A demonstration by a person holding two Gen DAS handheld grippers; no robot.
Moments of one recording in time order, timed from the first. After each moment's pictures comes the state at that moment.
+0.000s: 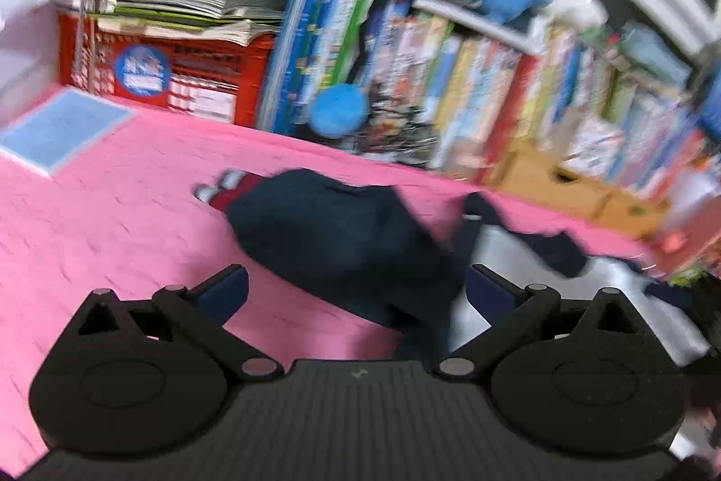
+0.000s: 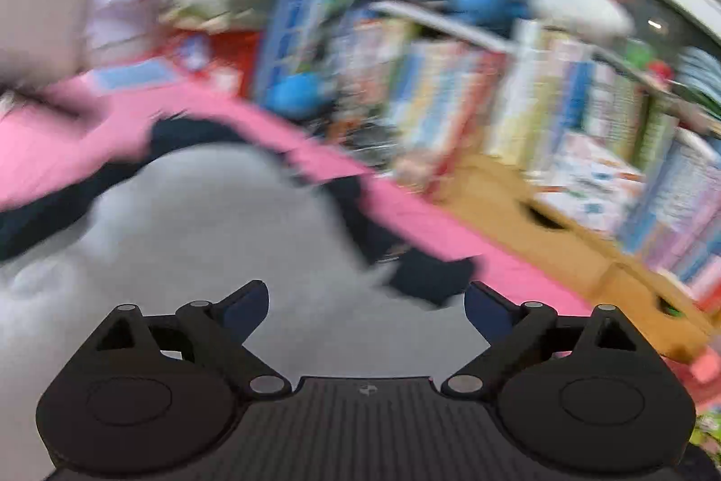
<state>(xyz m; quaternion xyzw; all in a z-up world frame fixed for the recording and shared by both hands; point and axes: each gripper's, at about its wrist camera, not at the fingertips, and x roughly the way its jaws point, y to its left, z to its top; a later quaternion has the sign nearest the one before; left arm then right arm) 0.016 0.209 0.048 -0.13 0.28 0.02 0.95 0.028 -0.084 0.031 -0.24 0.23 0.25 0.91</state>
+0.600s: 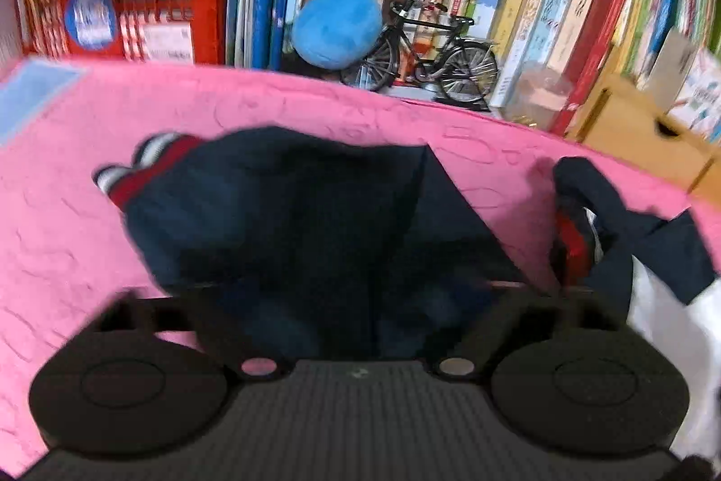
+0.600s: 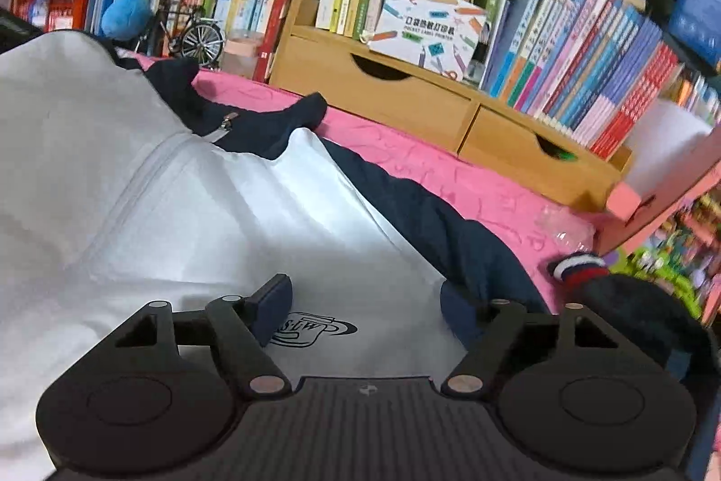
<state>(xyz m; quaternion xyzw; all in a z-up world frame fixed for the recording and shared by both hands) 0.151 0.160 0.000 -0.11 0.38 0.11 0.91 0.048 -0.185 -0.013 -0.19 0.27 0.03 0.94</state>
